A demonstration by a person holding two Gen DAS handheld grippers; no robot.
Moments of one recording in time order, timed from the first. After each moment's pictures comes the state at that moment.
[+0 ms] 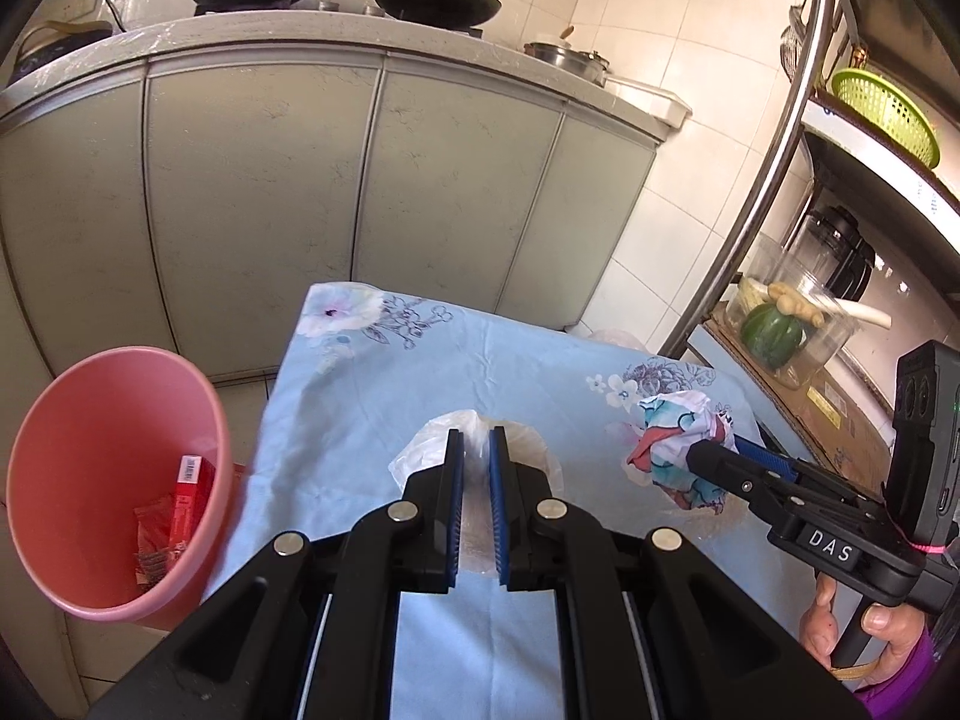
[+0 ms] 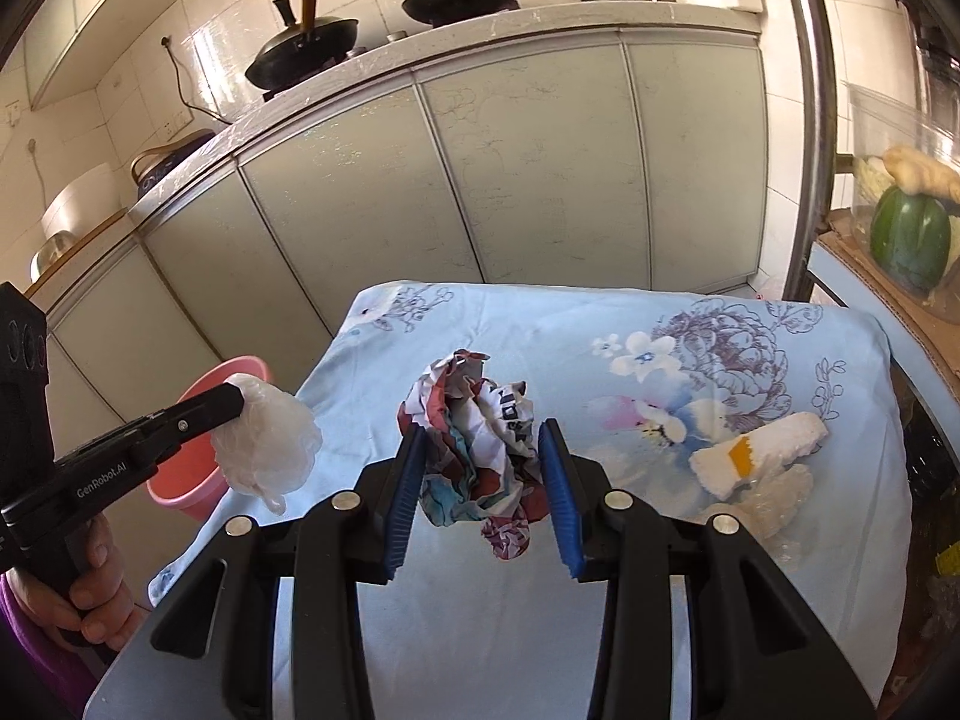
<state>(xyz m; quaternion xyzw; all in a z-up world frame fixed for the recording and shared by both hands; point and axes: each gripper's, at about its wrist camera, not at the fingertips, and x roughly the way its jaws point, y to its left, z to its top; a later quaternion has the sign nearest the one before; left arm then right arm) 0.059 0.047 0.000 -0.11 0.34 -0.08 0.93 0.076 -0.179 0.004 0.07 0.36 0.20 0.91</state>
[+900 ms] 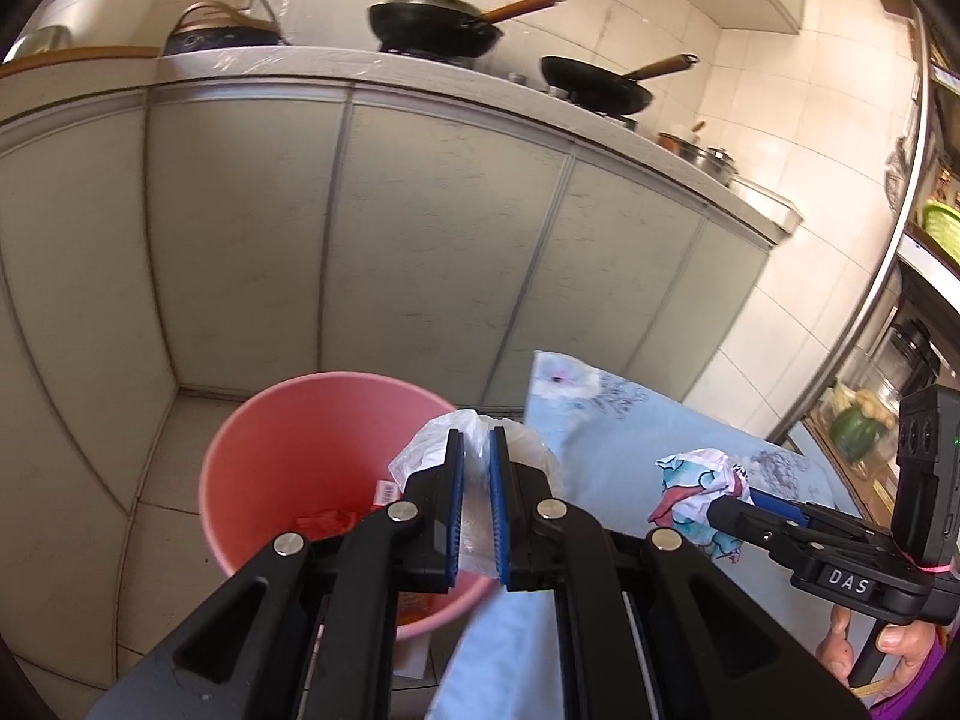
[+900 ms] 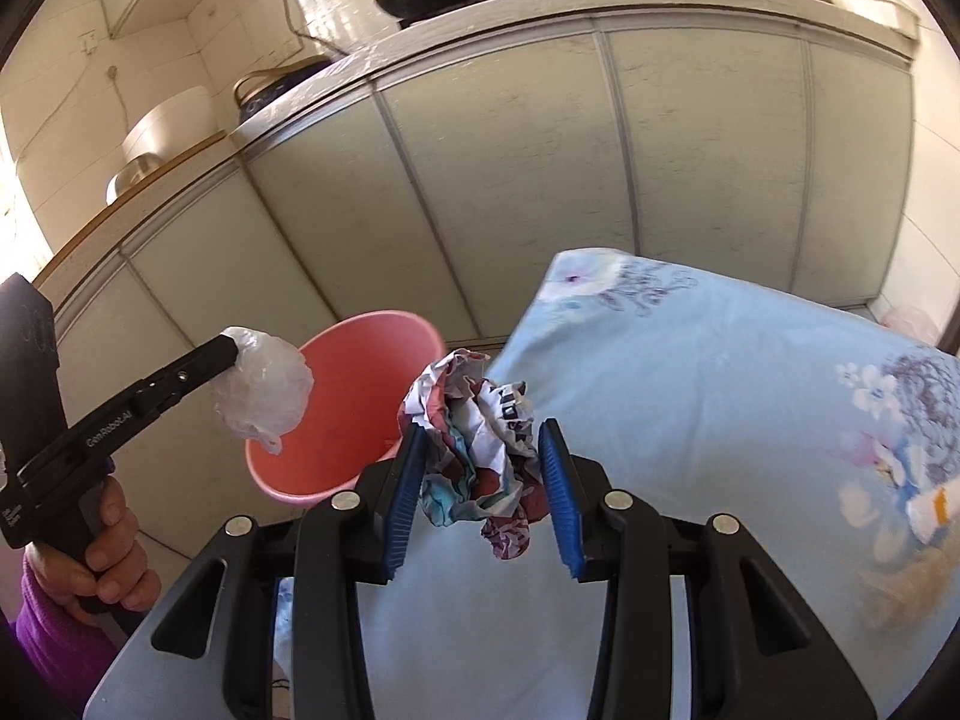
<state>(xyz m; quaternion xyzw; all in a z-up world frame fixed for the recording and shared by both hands) 0.002 0.209 0.014 -0.15 0.29 0.06 0.94 0.076 -0.029 0.014 0.03 0.39 0.33 0.86</state>
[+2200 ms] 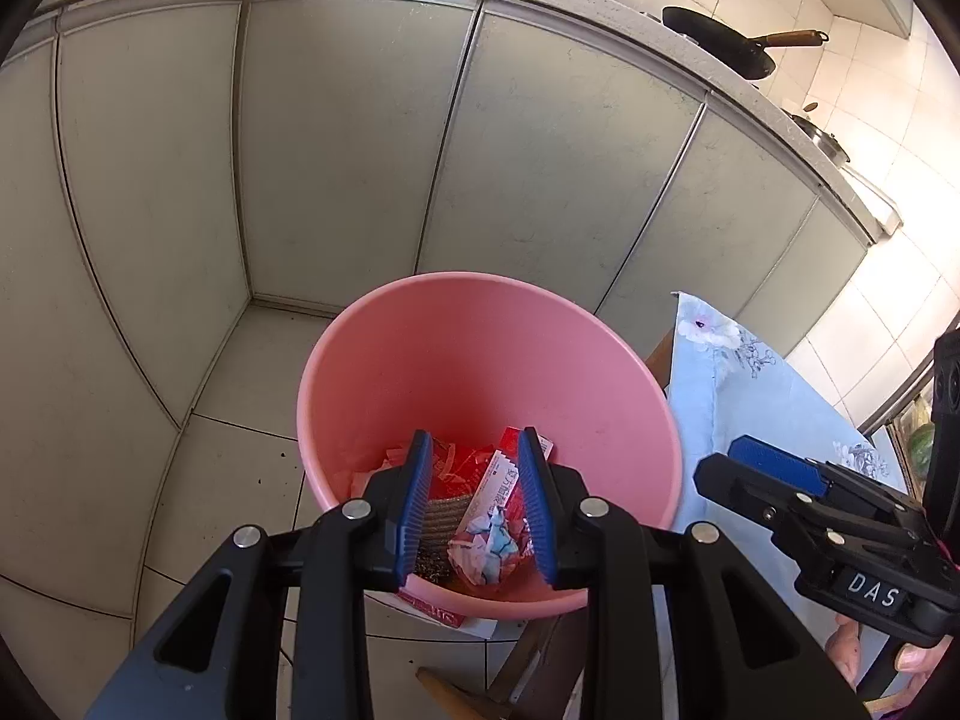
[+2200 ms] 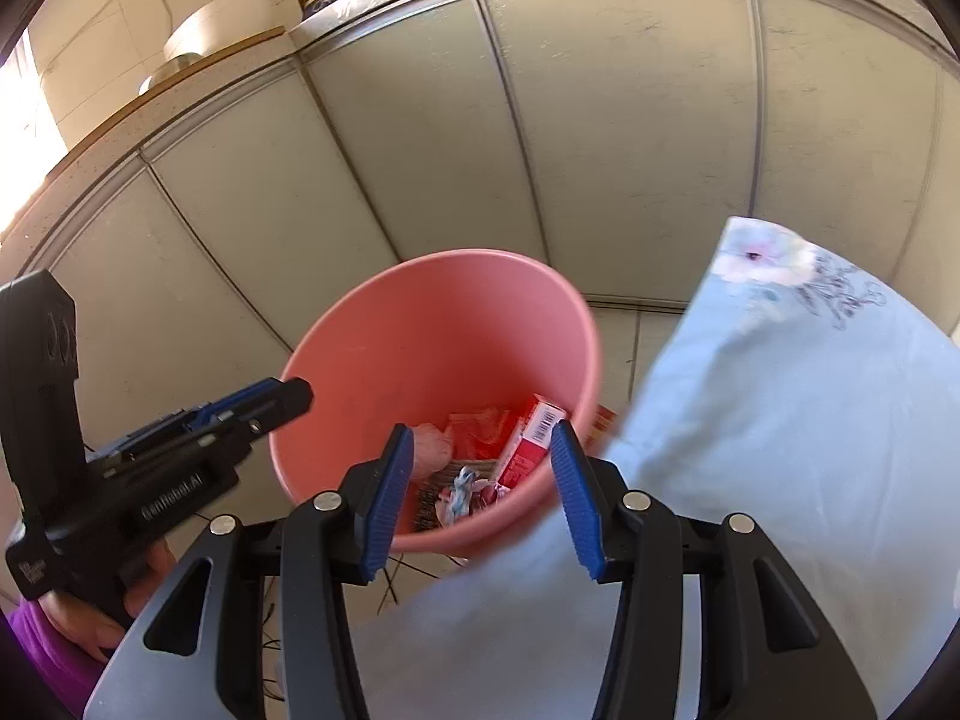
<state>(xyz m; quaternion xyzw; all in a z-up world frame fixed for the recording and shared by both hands) 0.006 0.260 -0.055 -0.19 0.36 0.14 0.90 0.087 0.086 -0.020 -0.03 0.42 0.38 0.82</state>
